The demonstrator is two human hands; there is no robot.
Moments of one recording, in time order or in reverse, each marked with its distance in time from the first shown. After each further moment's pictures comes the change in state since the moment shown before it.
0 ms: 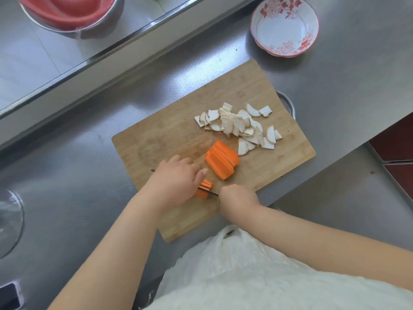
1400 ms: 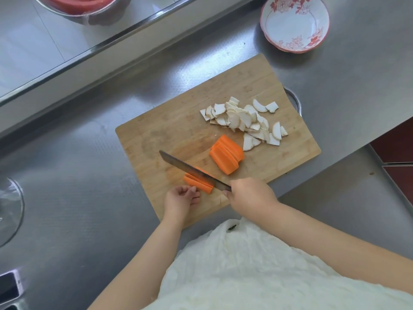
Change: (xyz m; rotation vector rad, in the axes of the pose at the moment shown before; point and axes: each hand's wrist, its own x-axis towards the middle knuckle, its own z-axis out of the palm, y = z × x) left_hand 0.015 -0.019 0.142 -1.522 0.301 -0.679; right_hand -0.015 0.012 -0.009 0.102 0.066 -0.031
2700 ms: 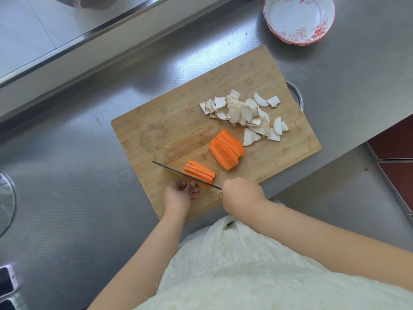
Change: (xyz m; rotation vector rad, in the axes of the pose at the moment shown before) left_hand 0.000 -0.001 0.005 -0.018 0.050 -0.001; right_hand 0.011 -0.019 0.010 -0.119 -0.161 0.086
